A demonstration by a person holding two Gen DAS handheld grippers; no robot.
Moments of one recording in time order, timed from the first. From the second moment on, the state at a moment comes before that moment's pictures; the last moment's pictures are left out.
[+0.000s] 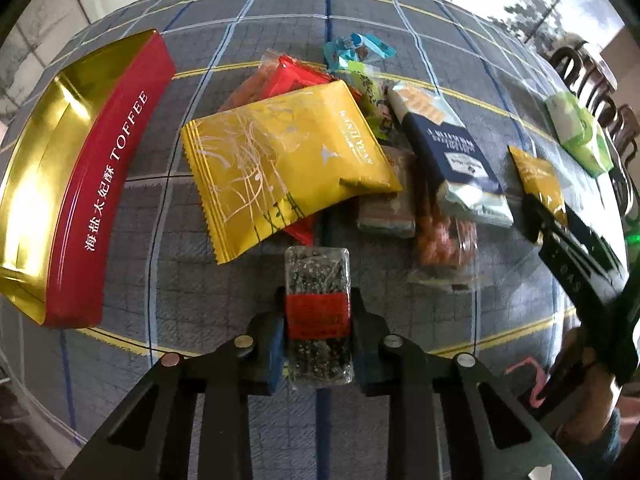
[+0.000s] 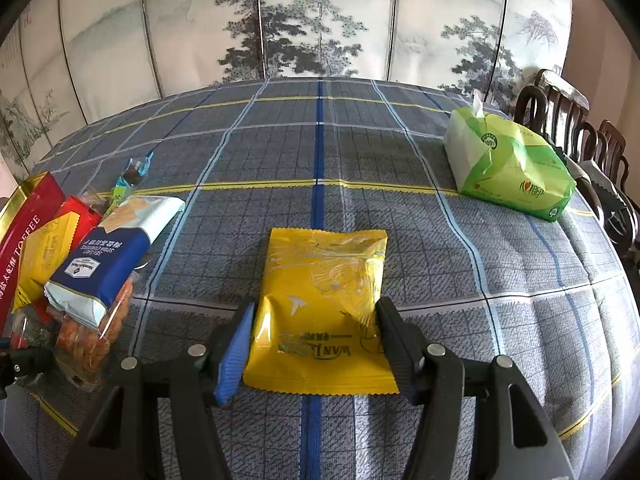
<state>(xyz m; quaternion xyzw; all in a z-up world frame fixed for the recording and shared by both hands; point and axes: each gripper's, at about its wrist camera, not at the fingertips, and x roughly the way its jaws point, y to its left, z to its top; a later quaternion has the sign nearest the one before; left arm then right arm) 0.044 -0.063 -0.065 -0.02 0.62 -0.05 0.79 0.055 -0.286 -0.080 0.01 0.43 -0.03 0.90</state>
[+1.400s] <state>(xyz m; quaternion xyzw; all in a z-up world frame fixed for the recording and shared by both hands) 0.052 0.114 -0.004 0.05 0.54 0.02 0.84 0.055 -0.284 -0.079 0.00 0.44 -0.03 0.90</state>
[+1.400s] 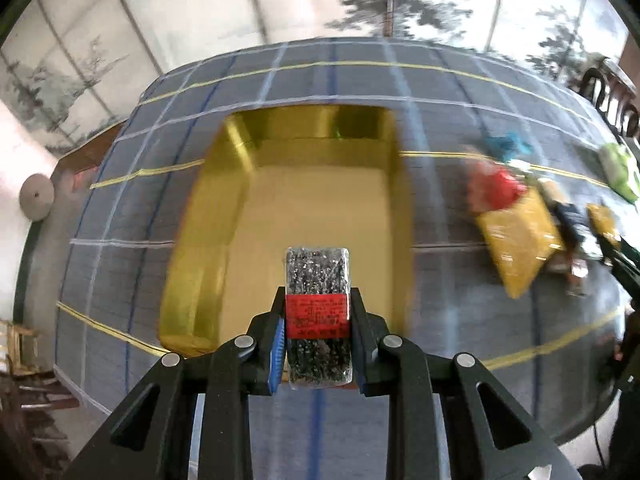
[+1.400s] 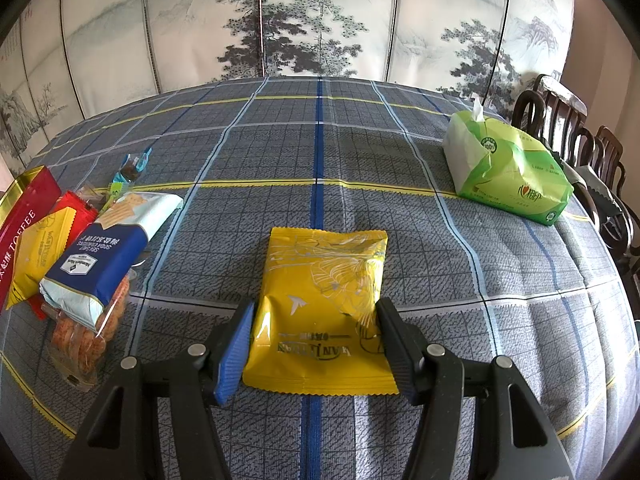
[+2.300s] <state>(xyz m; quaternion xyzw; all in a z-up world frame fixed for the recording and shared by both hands) 0.056 0.166 -0.057 0.04 0.59 0.03 0.81 0.054 -0.282 -0.078 0.00 0.44 -0.04 0.90</state>
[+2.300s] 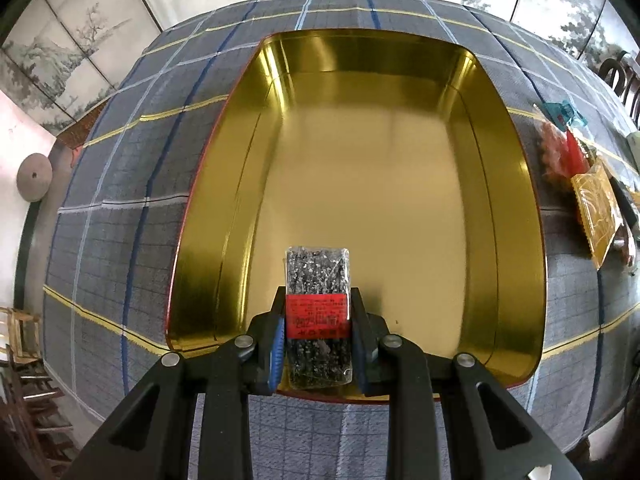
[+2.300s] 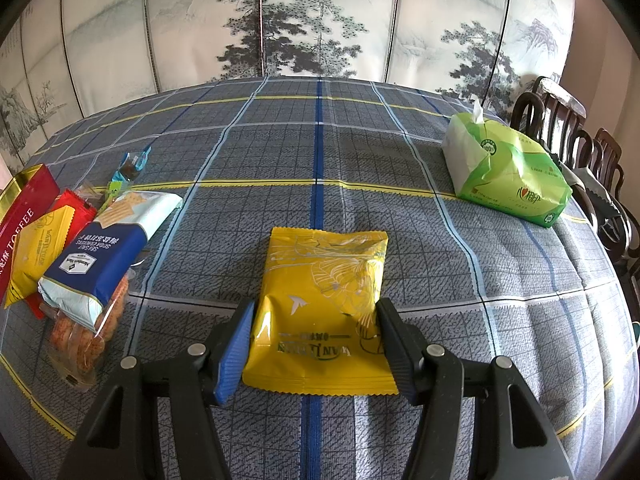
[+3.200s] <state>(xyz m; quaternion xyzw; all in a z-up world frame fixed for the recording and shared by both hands) 0.058 0.171 -0.043 0.04 0.57 0.04 0.82 0.054 -0.282 -0.077 0.00 0.43 -0.04 0.90</state>
